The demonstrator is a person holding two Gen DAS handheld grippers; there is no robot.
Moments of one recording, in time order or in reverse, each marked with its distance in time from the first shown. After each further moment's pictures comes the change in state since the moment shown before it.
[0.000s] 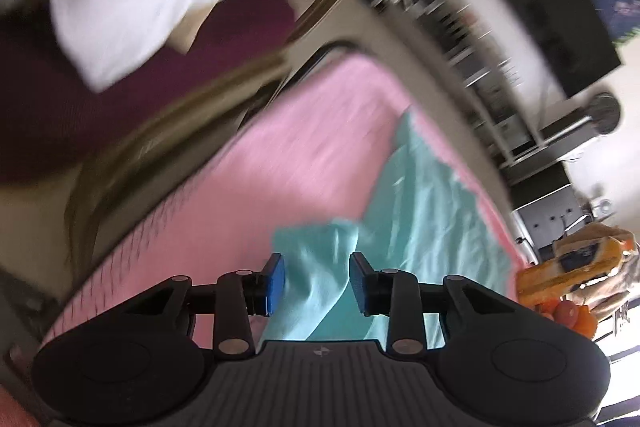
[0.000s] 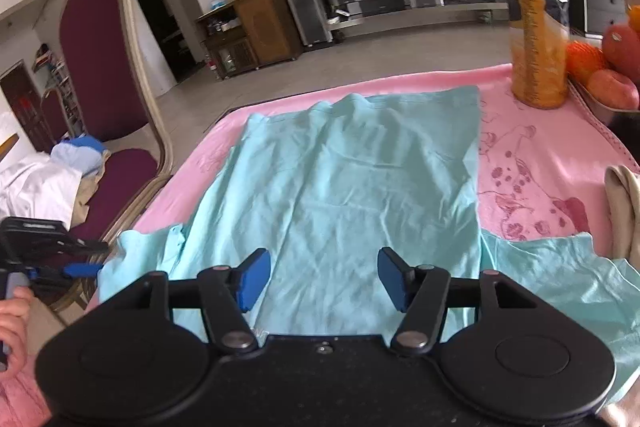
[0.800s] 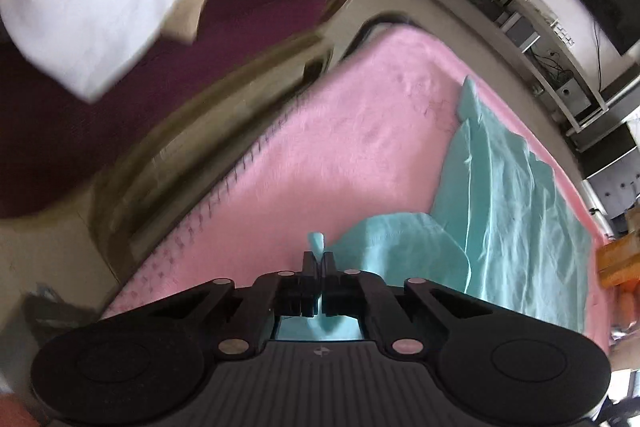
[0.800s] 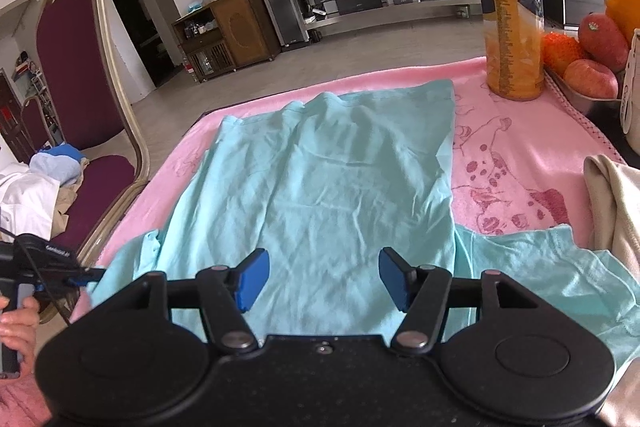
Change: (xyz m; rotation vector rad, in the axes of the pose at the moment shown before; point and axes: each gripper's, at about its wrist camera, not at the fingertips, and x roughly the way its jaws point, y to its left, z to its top) left arm 0.035 -0.013 -0.004 0.143 -0.021 0.295; right arm 0.003 -0.009 0.000 0.021 -0.006 -0.060
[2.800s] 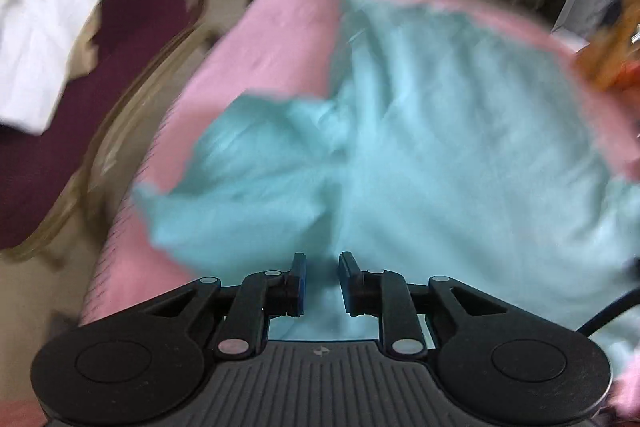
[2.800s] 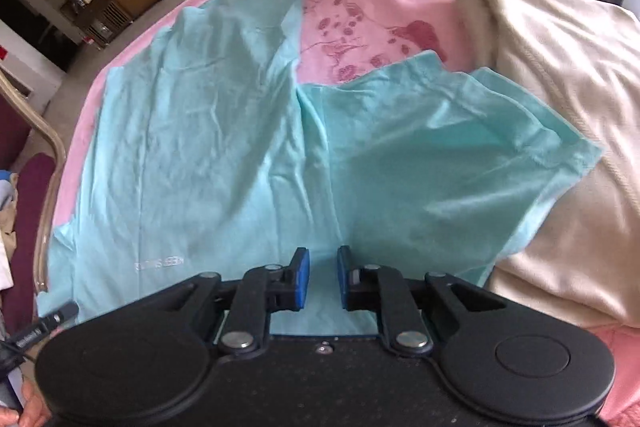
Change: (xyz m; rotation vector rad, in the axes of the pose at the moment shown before) left arm -0.010 -0.033 -0.077 0.463 0.104 0.047; right arm 0.000 -0.081 -0.030 0.315 0.326 -0.217
